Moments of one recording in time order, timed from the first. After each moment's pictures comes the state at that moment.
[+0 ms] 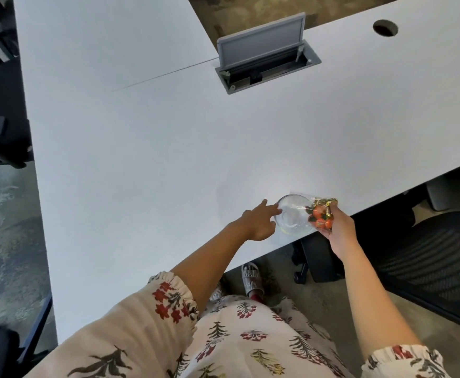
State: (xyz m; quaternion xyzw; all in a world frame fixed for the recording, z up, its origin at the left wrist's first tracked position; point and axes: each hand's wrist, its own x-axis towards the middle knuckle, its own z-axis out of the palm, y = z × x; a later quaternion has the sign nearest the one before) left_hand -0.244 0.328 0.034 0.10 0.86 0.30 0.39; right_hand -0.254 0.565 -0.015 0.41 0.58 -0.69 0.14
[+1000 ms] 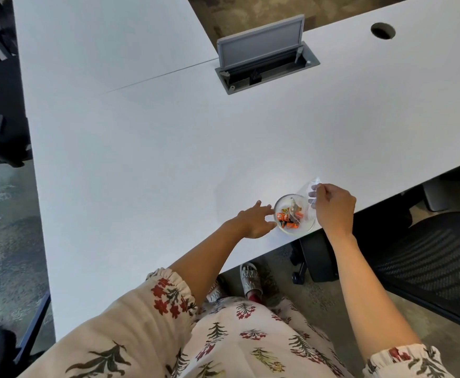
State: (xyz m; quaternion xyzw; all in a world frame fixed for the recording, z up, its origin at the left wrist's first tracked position) left_hand -0.247 0.321 0.027 0.08 0.86 0.30 0.41; right_hand -0.267 0.529 0.040 0.14 0.89 -0.43 -0.03
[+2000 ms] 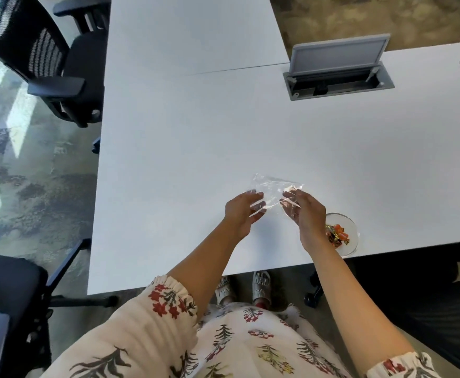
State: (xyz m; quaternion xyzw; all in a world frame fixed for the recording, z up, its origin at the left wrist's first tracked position) left_hand -0.213 0.225 0.032 -0.45 0.32 0.83 0.08; right_hand -0.257 0.378 0.035 0.24 0.61 -0.74 0.18
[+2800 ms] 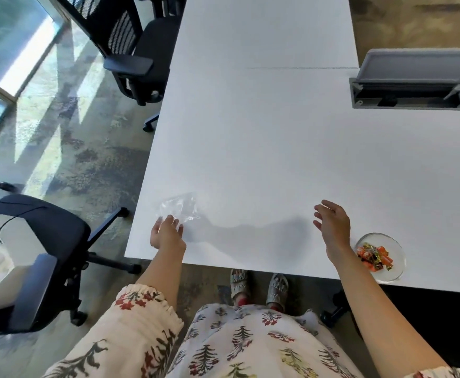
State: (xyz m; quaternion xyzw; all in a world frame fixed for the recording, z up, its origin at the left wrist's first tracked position) left_hand -0.044 0.067 -0.005 -0.69 0.14 0.62 -0.35; right_hand -0.249 0.352 0.009 0.17 0.73 -0.62 0.23
